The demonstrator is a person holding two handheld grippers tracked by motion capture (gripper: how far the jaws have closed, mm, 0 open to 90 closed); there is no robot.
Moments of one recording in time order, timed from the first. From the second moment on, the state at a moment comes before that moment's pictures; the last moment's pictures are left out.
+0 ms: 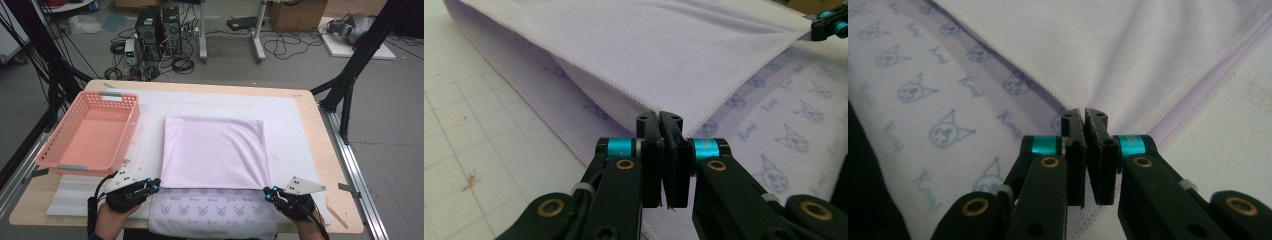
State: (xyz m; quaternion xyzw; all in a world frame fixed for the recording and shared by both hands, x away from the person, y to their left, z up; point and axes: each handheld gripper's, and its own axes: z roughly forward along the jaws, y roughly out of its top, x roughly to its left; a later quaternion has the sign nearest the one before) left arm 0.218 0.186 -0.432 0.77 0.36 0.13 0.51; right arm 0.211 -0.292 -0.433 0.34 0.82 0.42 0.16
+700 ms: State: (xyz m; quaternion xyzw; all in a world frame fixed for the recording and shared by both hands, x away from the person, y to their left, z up) left arm 0.165 0.210 -0.420 0.78 0.33 0.13 0.51; right arm 0.150 -0.304 -0.415 0.31 0.84 0.43 0.14
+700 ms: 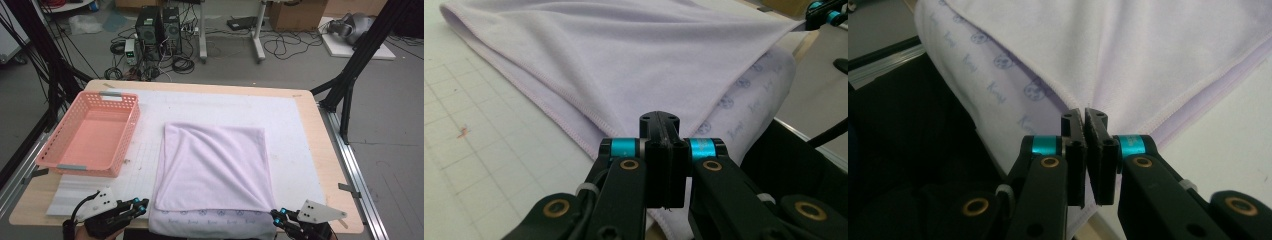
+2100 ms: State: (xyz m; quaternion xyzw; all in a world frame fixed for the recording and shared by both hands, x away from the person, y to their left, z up) left arm 0.175 0.200 -0.427 0.77 0.39 0.09 0.49; right arm 0.132 -0.307 -0.416 0.32 0.83 0.43 0.12
